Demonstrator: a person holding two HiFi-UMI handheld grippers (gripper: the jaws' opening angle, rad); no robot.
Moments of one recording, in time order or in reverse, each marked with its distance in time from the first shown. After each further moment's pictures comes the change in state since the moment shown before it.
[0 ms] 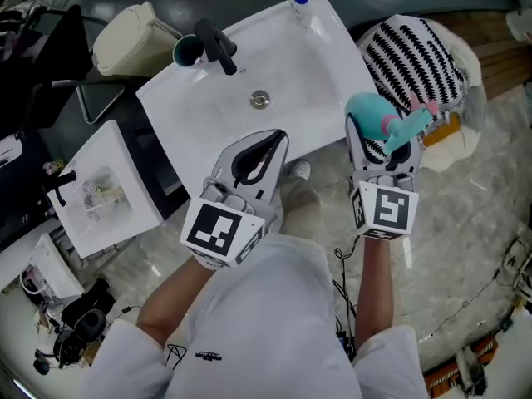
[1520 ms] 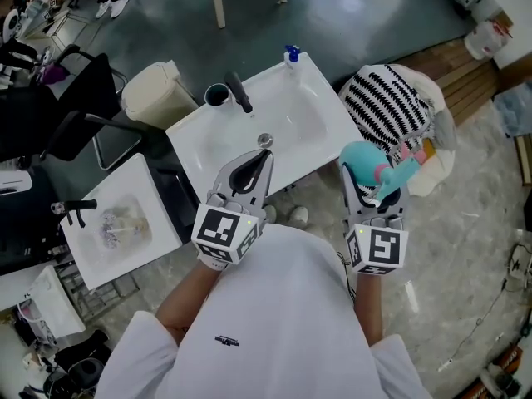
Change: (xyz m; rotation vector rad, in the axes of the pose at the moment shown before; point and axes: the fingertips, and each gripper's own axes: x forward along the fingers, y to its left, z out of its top) left arm -0.103 -0.018 0.063 0.129 -0.163 0.001; right arm -0.150 0.041 0.100 0.014 -0.133 -0.092
